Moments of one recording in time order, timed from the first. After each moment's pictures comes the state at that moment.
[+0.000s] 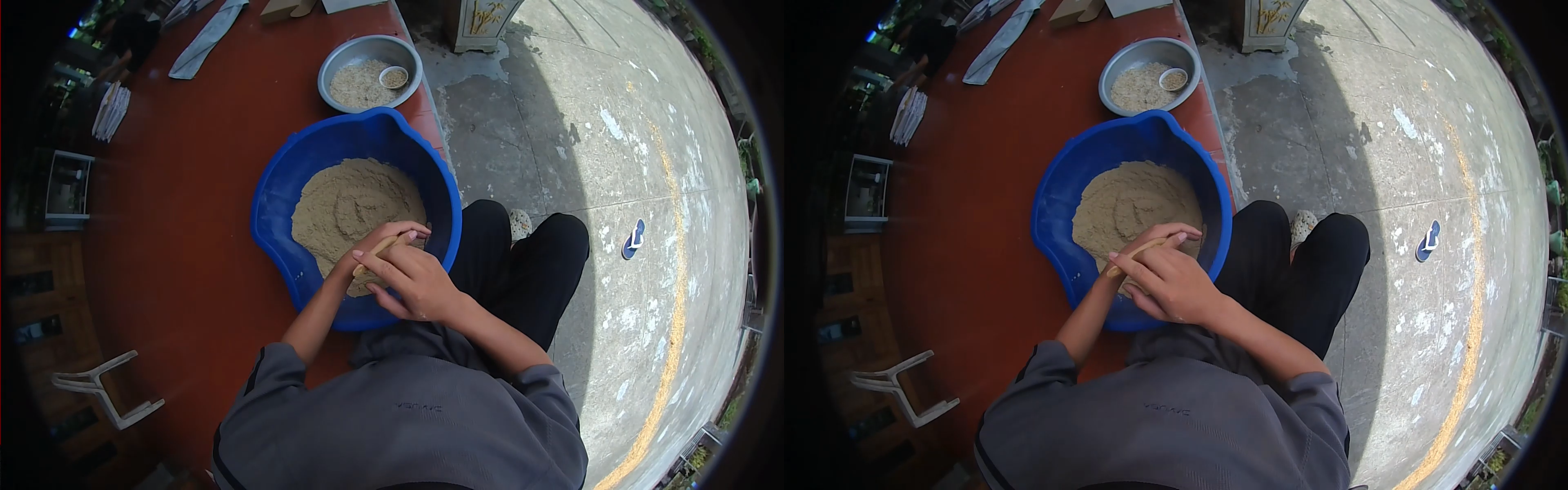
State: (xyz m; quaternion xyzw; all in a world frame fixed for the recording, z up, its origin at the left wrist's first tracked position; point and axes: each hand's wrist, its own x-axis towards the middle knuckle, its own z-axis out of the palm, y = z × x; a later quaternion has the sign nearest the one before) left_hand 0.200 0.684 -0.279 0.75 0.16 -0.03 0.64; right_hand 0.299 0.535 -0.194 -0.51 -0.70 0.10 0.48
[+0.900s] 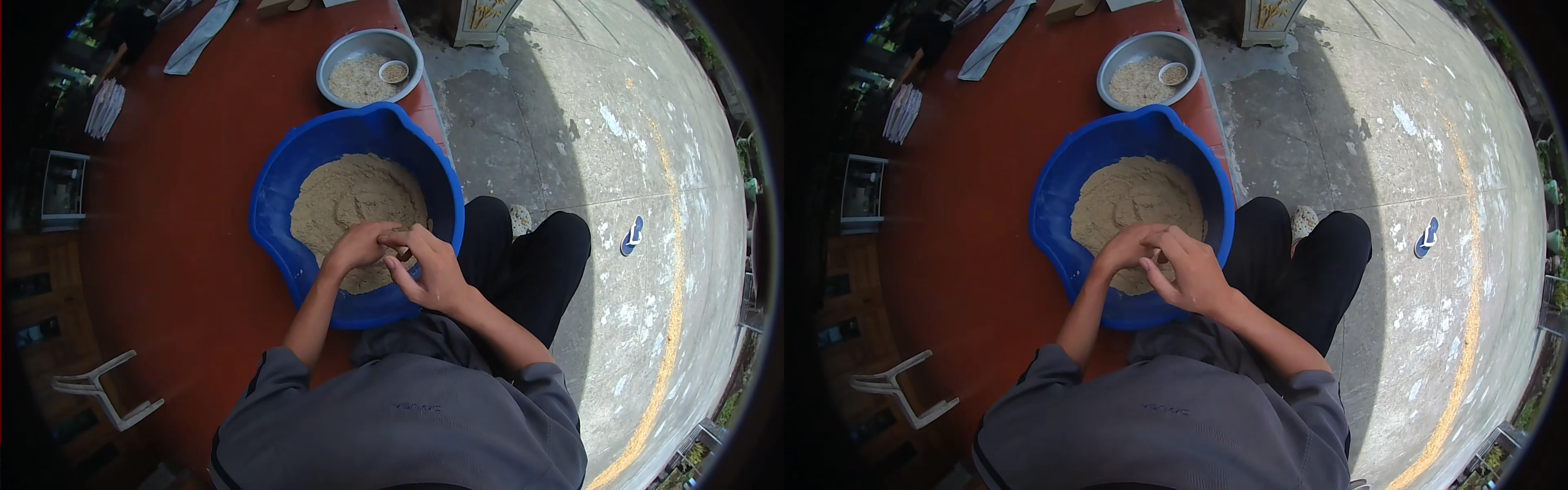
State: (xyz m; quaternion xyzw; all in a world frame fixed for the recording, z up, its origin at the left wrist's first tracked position) left_hand 0.167 0.706 -0.302 0.83 0.25 -0.10 0.48; right_hand 0.305 0.538 -0.199 -0.59 -0.56 0.23 0.53
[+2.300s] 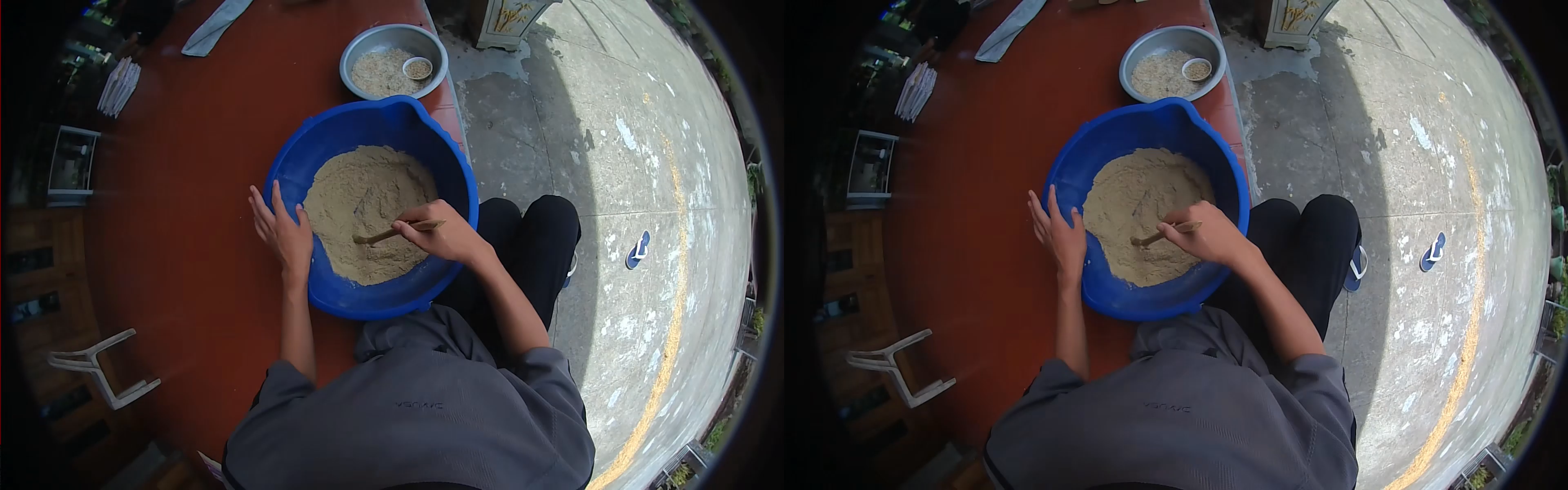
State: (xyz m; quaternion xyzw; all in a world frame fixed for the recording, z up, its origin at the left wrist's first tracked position) left_hand 0.066 0.740 -0.262 0.78 0.60 0.19 0.04; right_hand 0.348 0.595 -0.233 -0.61 -0.61 0.38 0.34
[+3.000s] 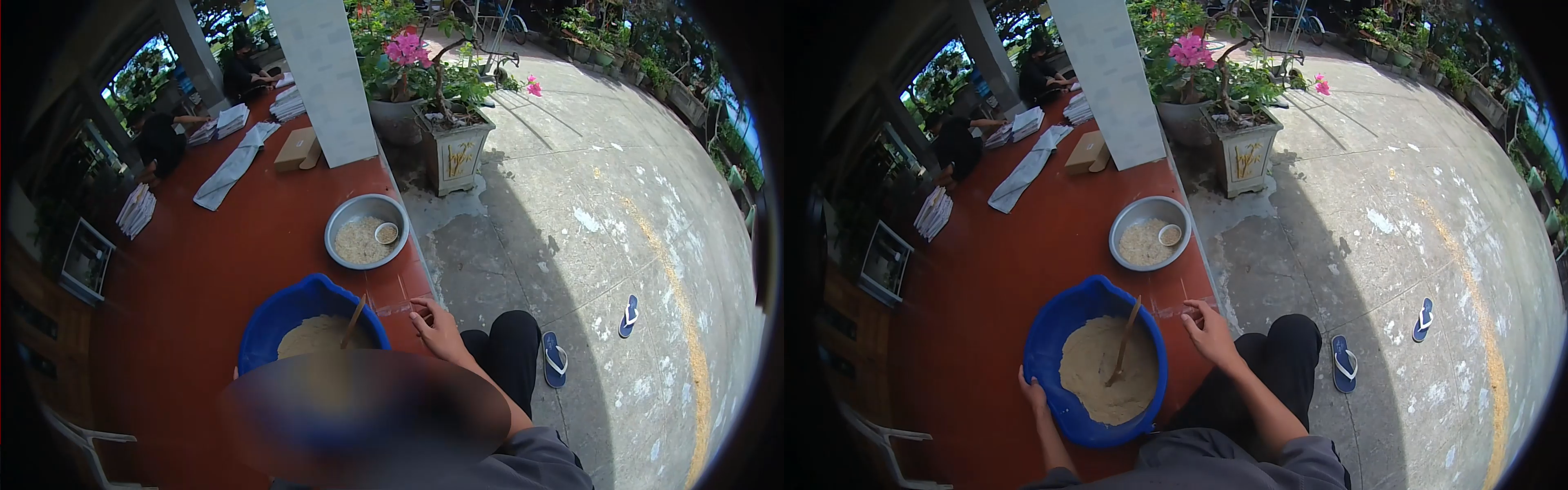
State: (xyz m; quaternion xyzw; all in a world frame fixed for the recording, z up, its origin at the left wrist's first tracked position) left_hand -0.101 0.803 -0.338 0.51 0.68 0.42 0.32; right_hand 0.409 0.597 -0.248 -0.68 -0.38 0.31 0.55
